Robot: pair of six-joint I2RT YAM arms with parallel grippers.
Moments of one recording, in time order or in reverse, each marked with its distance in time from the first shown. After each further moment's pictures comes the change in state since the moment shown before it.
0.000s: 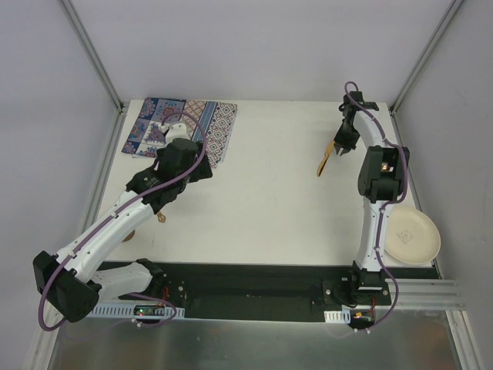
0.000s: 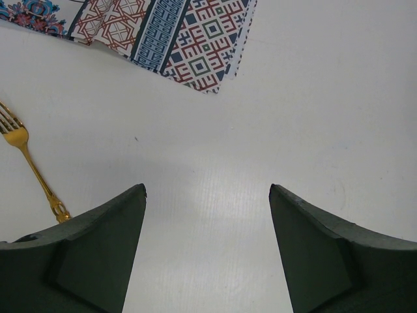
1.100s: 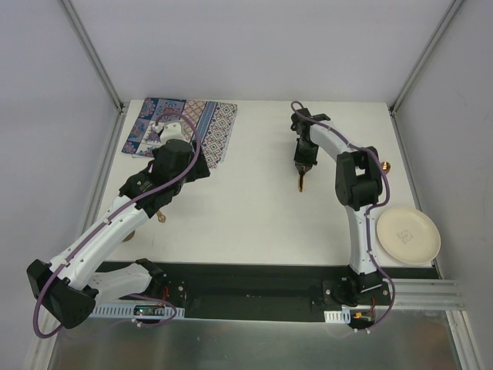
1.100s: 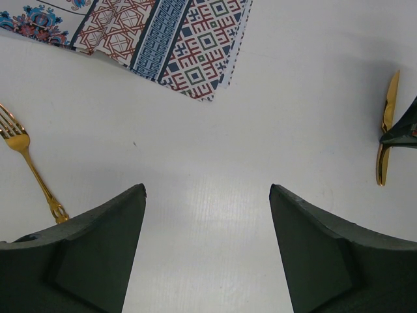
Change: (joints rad) left arm 0.000 -0.049 0.000 0.000 -0.001 0.000; right arm 0.330 -0.056 -0.196 -0.018 -0.005 0.052
